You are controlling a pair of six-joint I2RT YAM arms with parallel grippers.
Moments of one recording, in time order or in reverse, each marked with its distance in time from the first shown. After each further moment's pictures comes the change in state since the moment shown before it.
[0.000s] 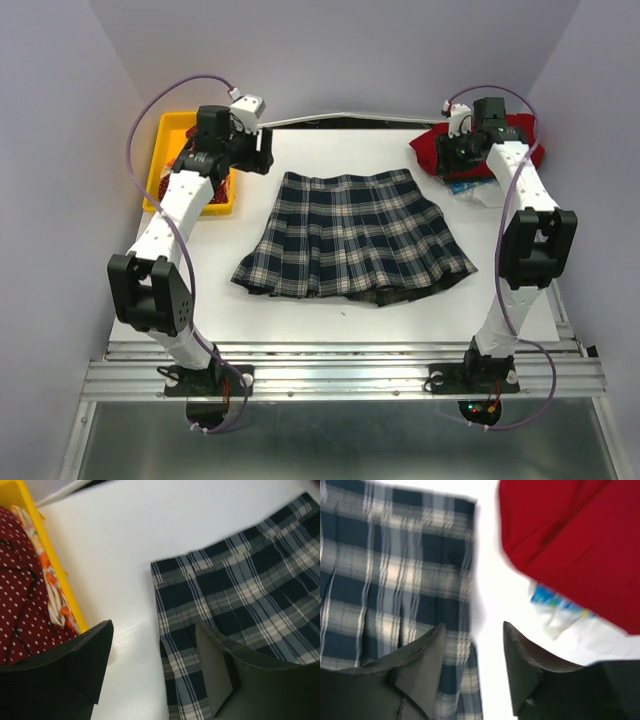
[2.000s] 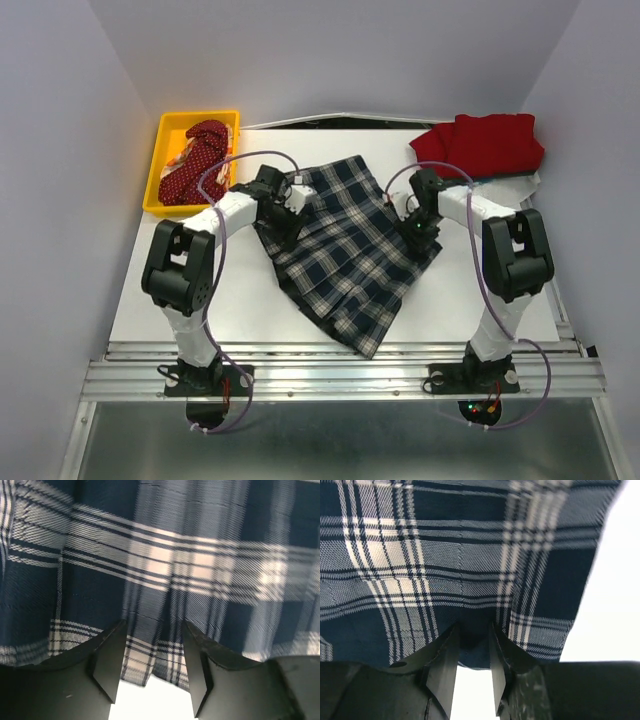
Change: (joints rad) left arm -0.193 0.116 -0.333 -0.162 0.082 0.231; right arm 0.261 -0.081 -0.557 -0.030 0.088 -0.180
